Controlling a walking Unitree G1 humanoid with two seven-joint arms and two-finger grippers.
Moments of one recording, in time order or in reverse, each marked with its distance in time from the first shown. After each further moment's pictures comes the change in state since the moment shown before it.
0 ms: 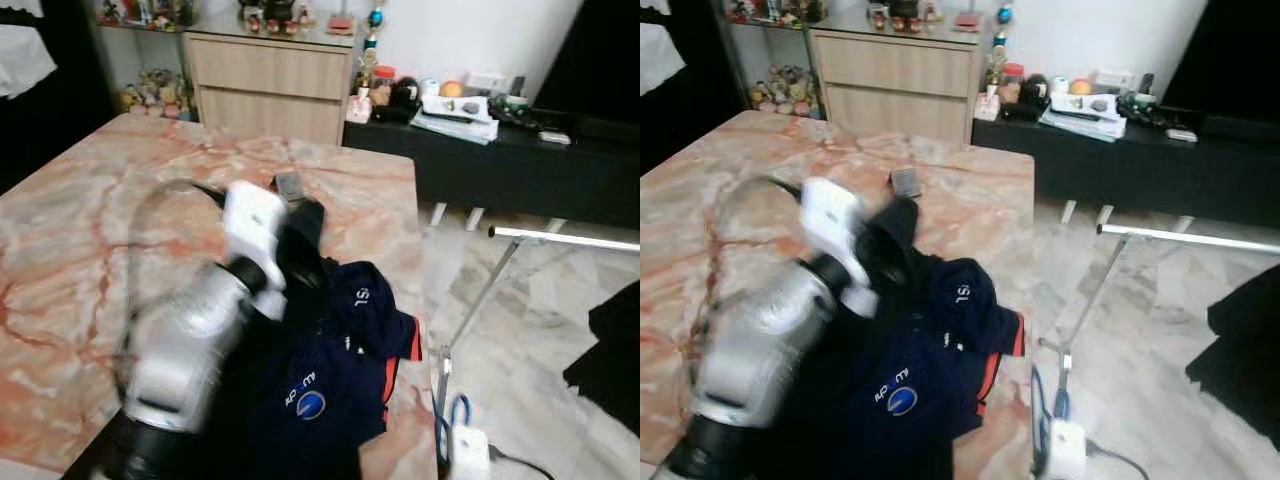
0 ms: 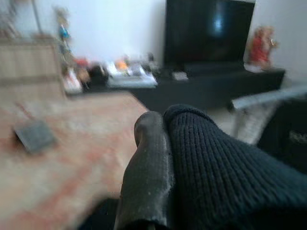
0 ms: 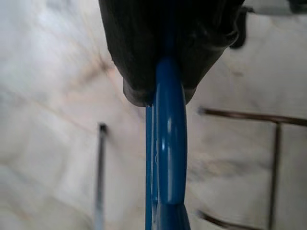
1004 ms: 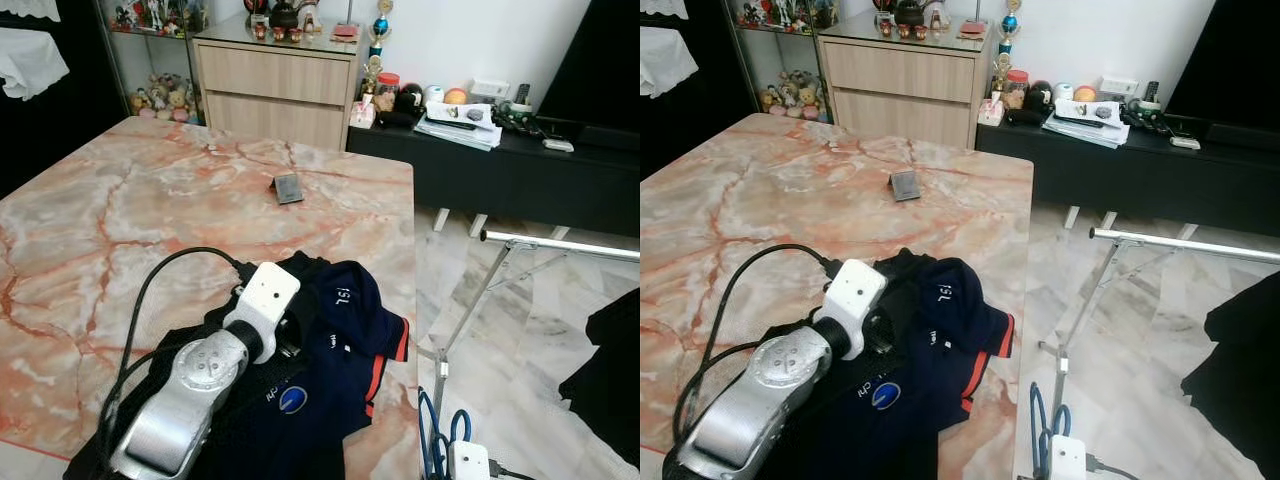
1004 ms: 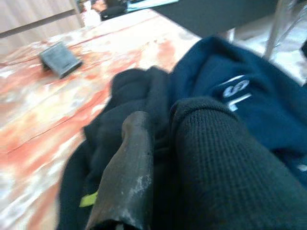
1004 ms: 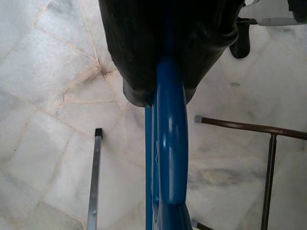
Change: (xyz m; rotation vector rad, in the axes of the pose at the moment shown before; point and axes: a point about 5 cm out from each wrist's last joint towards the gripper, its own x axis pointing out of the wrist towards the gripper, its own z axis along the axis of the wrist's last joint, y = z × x) left arm -0.038 0.009 -0.043 0.209 0.317 0.056; right arm 0.000 0.002 -0.003 -0.010 0.016 0.010
